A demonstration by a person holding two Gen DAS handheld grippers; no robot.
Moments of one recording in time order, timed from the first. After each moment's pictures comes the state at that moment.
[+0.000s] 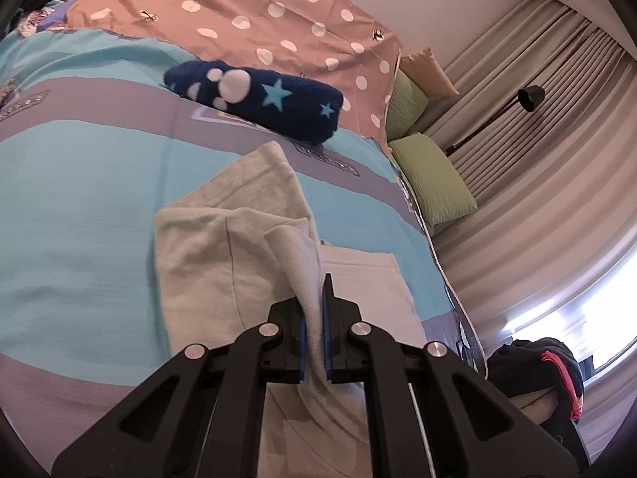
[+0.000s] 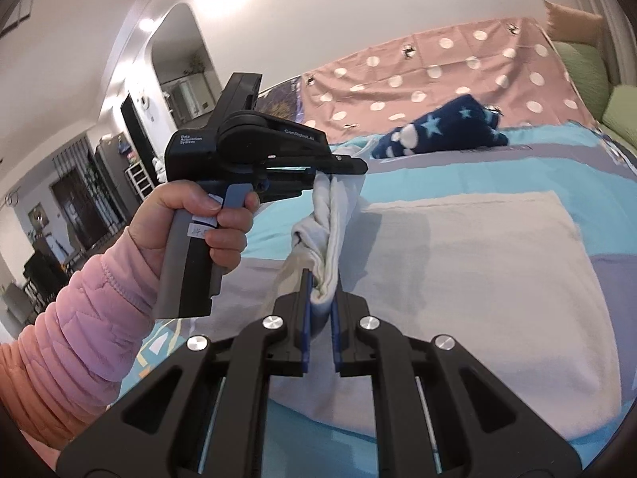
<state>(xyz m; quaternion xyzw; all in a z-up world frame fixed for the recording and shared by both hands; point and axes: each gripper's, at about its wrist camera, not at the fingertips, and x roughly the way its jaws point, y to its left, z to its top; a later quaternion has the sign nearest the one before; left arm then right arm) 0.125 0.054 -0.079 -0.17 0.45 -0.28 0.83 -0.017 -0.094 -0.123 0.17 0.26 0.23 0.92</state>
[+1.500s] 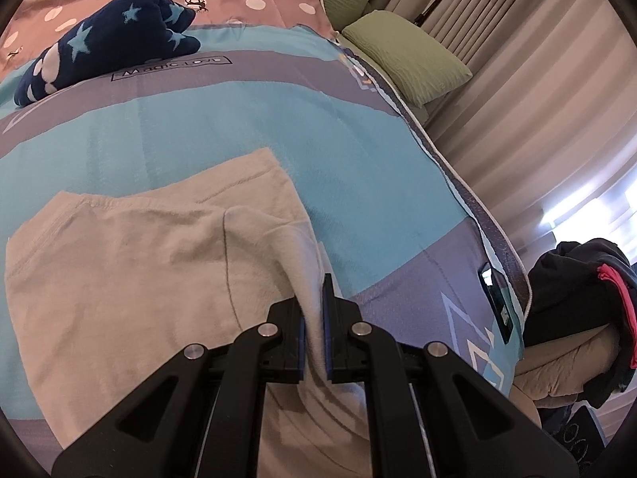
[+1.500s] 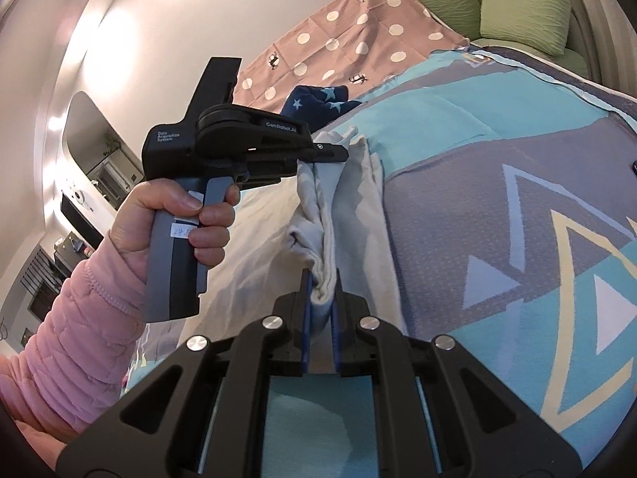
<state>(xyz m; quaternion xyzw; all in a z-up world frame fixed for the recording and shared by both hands) 0.116 -0.208 -0.136 0.02 0.53 -0.33 0.78 -0.080 -0.247 -0.194 0.33 0.29 0.09 0.89</state>
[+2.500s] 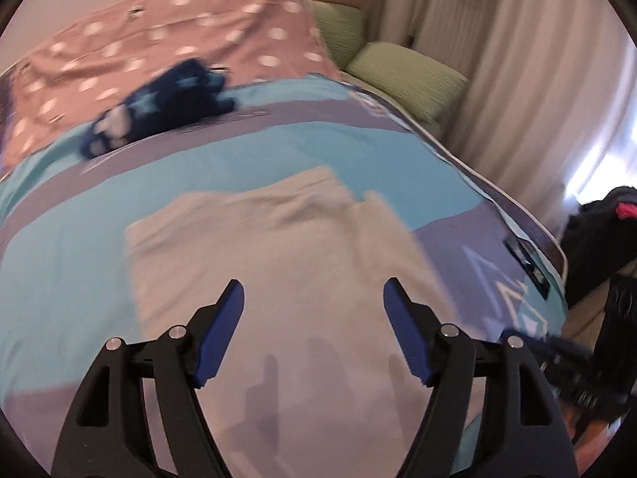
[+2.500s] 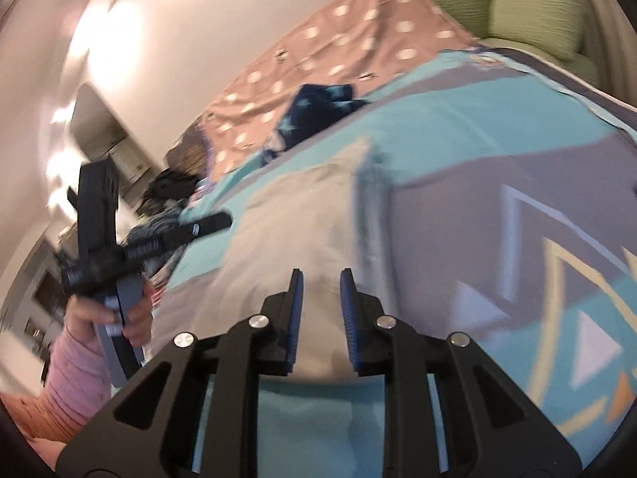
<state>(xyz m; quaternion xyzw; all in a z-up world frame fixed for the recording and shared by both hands) 0.040 -0.121 -0.094 0.10 0.42 -0.29 0.85 -0.066 -0.247 -0.174 0.30 0.30 0.14 0.89</state>
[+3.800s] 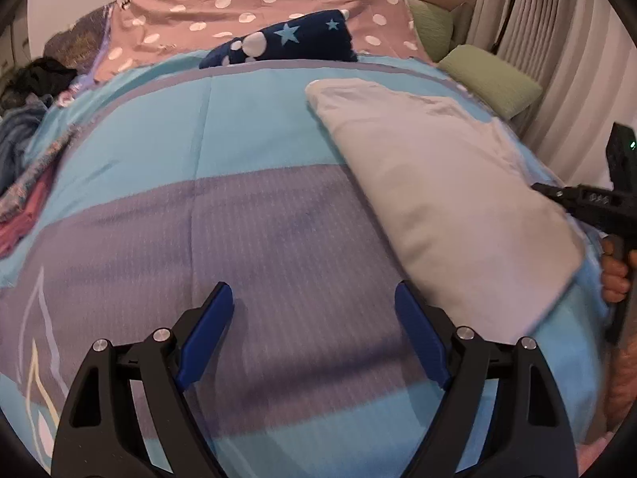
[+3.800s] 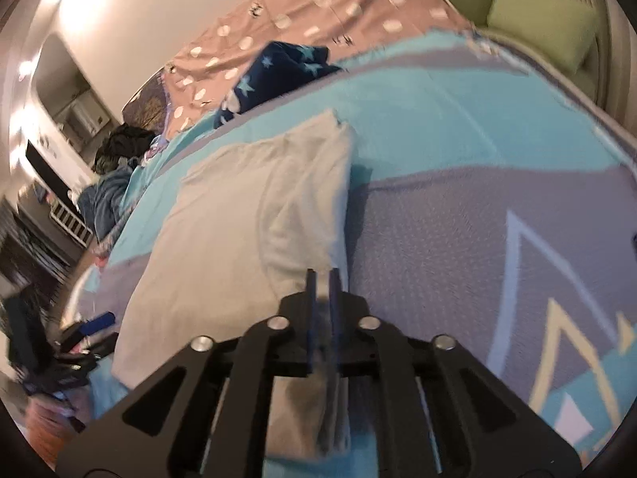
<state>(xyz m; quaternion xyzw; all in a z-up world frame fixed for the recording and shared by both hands) -0.027 0.026 -0.149 0.06 0.45 -0.17 0.88 -0.019 -0.252 -0.195 0.22 0.38 0.08 0.89</state>
